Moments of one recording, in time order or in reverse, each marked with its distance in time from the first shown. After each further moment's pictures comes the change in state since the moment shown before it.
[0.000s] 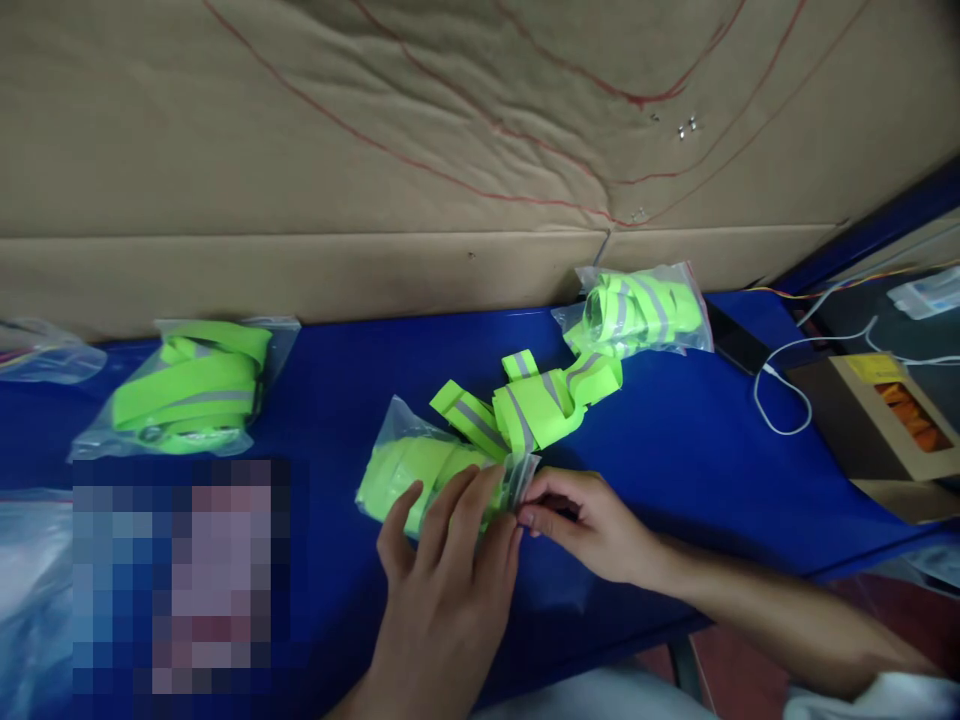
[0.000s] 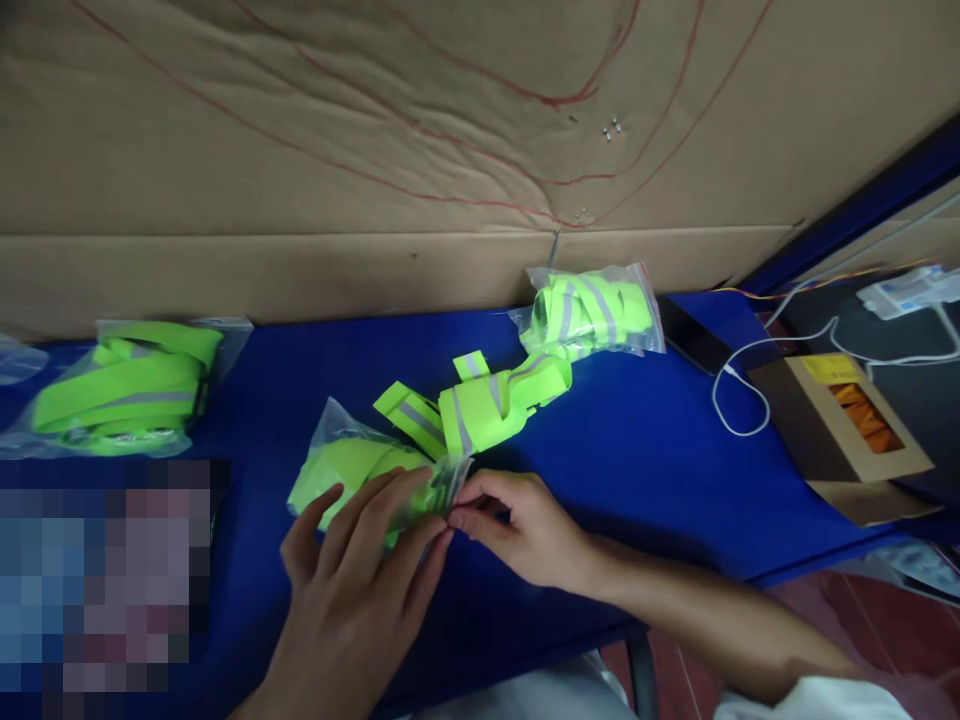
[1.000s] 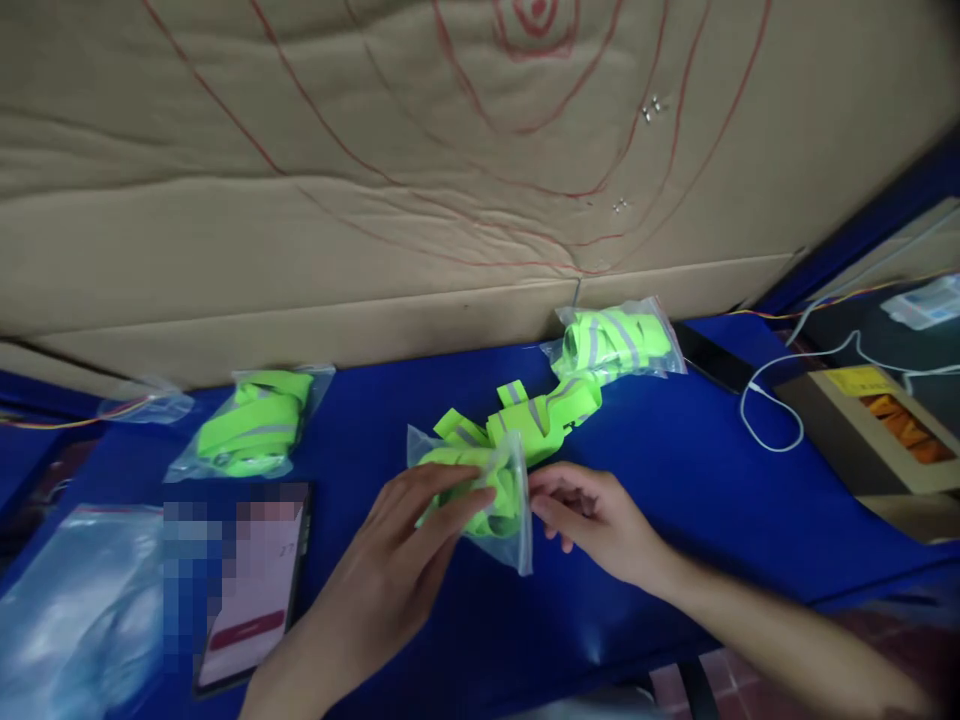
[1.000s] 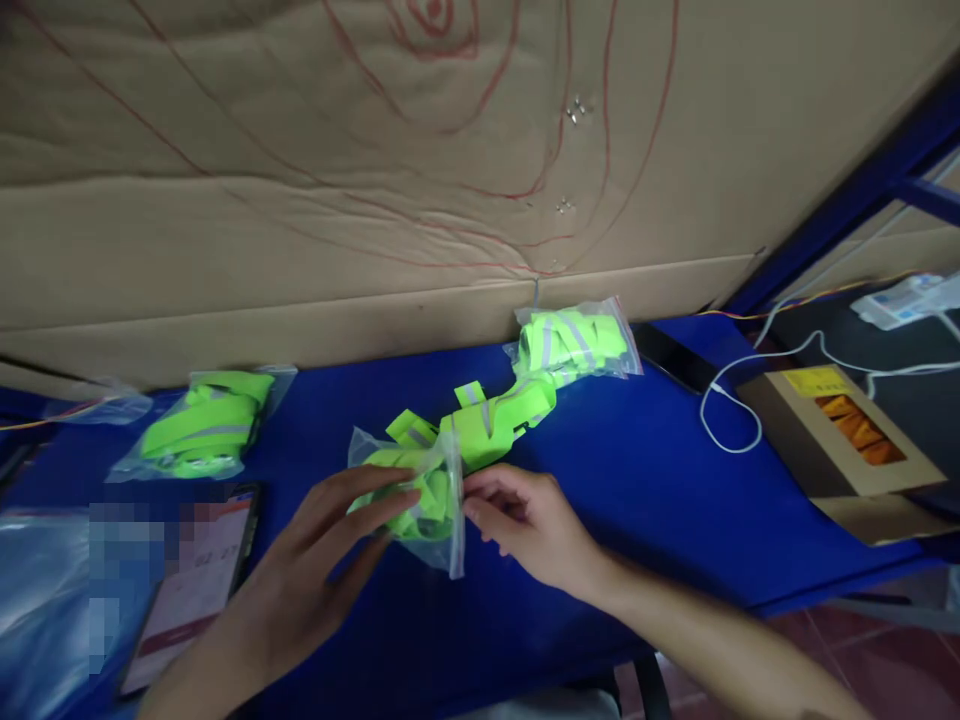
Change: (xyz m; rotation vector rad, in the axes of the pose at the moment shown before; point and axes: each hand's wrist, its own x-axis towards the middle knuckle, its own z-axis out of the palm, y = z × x) left_hand 0.020 -0.056 -0.028 -0.229 -0.189 0.245; right_hand -0.006 -0.014 -0.019 0.131 0.100 0.030
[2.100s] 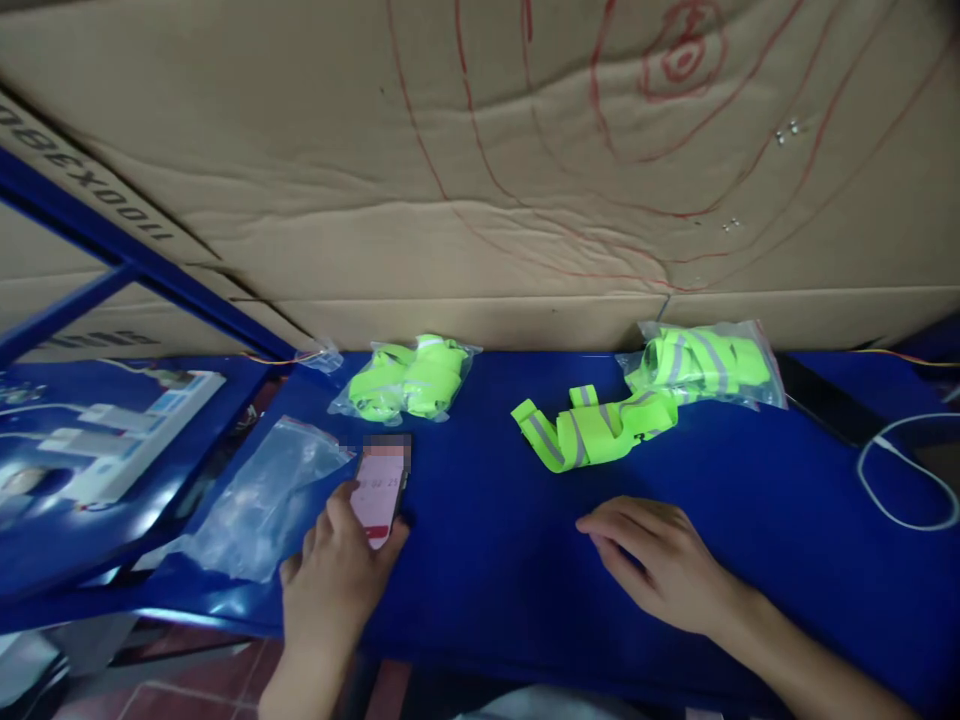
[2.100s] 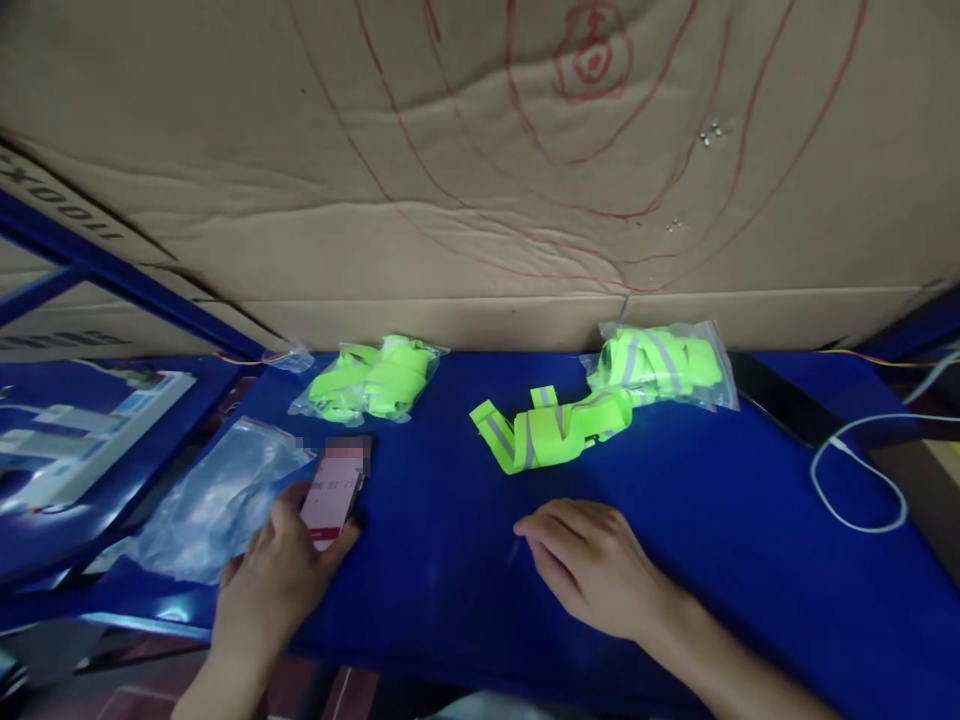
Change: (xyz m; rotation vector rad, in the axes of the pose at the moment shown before) left_hand -0.098 0.000 -0.018 0.542 -0.081 -1.369; right_hand -0.011 0.000 -0.010 -0.903 -0.178 -0.735
